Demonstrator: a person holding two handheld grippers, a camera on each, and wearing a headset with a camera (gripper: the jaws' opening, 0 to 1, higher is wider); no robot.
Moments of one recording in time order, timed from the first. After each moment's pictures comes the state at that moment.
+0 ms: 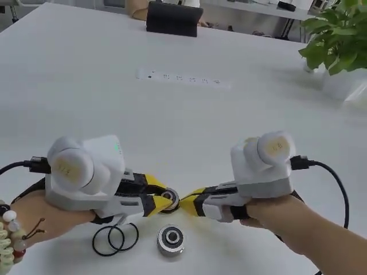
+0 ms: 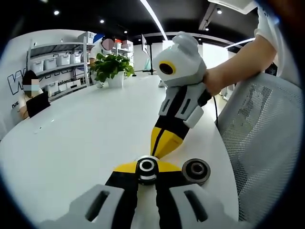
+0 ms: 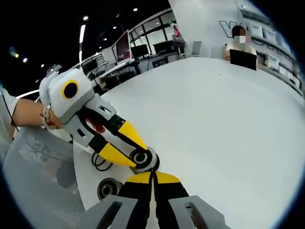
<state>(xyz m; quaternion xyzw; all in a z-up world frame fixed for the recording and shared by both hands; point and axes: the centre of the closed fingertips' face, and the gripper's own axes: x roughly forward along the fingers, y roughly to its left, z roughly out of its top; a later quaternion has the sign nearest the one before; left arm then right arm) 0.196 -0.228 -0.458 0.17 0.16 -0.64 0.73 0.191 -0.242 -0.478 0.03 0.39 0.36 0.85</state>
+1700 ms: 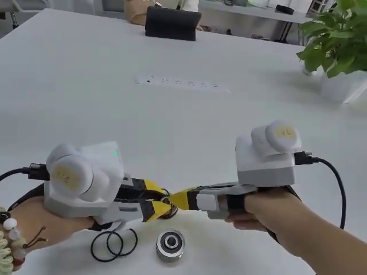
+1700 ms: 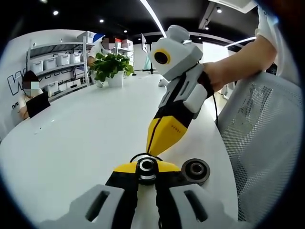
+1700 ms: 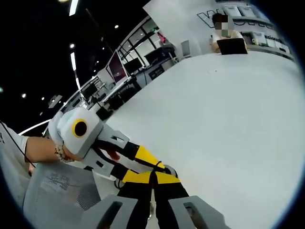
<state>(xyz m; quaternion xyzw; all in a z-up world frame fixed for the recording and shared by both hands) 0.196 -0.228 -0.458 0.17 0.16 -0.64 0.73 0.192 -0.220 -0.444 0.14 0.37 0.37 0.84</state>
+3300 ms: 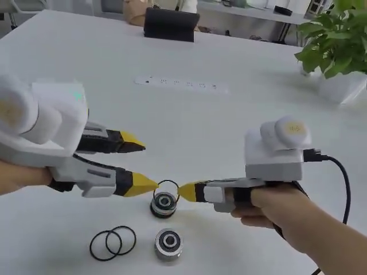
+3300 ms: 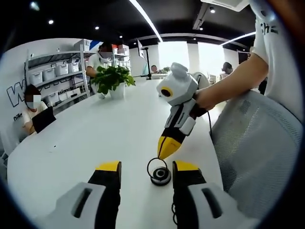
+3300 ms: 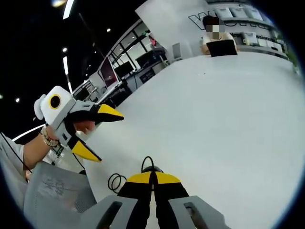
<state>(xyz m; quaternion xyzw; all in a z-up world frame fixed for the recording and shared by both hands) 0.209 -0.194 -0.377 0.19 0.13 -0.64 0.73 0.200 -0.241 -0.442 0.14 0.37 0.33 0.86</state>
